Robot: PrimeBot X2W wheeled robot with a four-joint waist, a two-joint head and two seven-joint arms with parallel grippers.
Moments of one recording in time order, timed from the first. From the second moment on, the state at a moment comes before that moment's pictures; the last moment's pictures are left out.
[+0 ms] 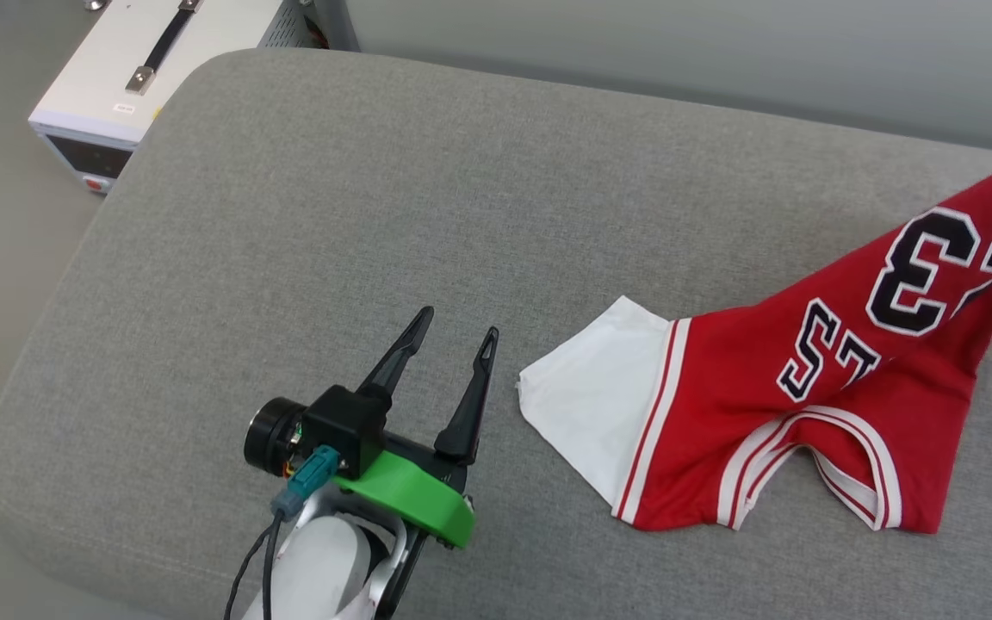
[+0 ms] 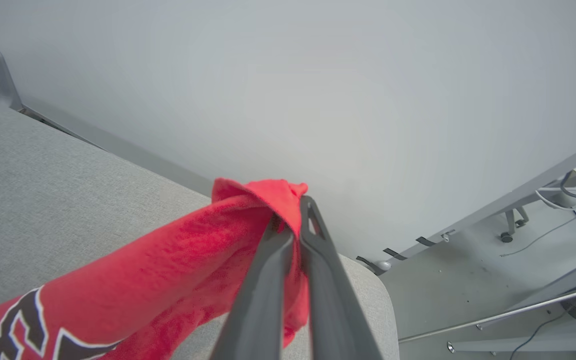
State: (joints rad) left arm -0.21 0.09 -0.35 0.16 -0.23 -0.12 -0.26; right arm -0.57 -0.70 -0.07 -0.18 0.27 0.13 0.80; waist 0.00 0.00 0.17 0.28
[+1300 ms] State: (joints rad) left arm -0.30 0.06 -0.35 0.19 -0.27 -0.13 -0.26; right arm -1.19 -0.58 0.67 0.86 0.47 0.13 0.14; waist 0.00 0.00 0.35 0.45
